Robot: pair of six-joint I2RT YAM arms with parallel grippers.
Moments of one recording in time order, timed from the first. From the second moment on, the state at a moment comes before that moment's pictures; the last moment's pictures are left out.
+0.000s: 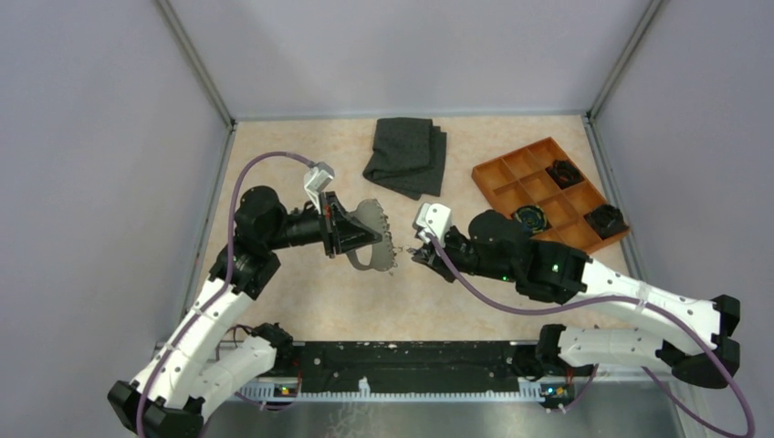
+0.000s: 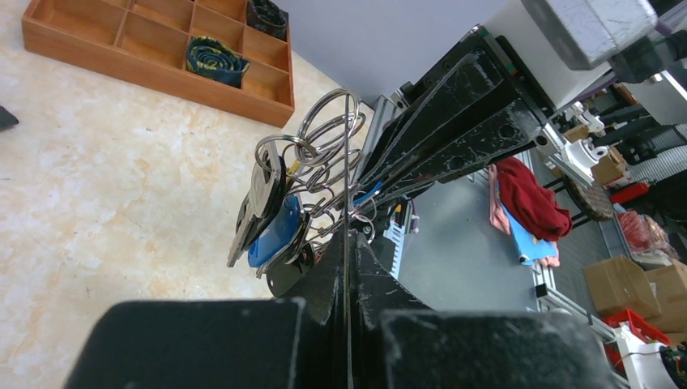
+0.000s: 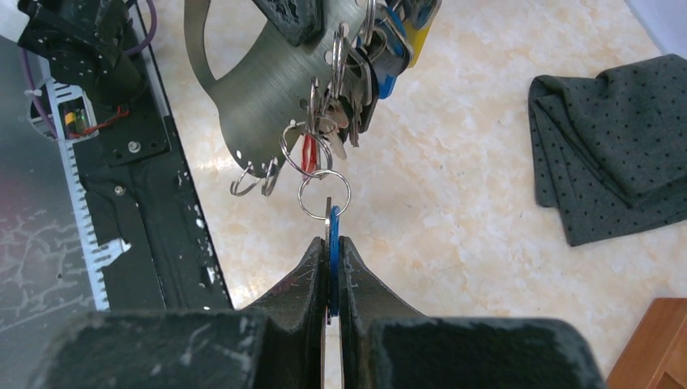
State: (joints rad) left arm -0.45 0.82 0.87 -0.11 0.90 -0.52; right arm 1.16 0.98 1.05 -0.46 0.02 -0.11
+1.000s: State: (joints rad) left arm -0.45 0.91 0.77 -0.10 0.81 -0.48; right arm 1.16 1.14 1.25 -0.73 0.14 -0.10
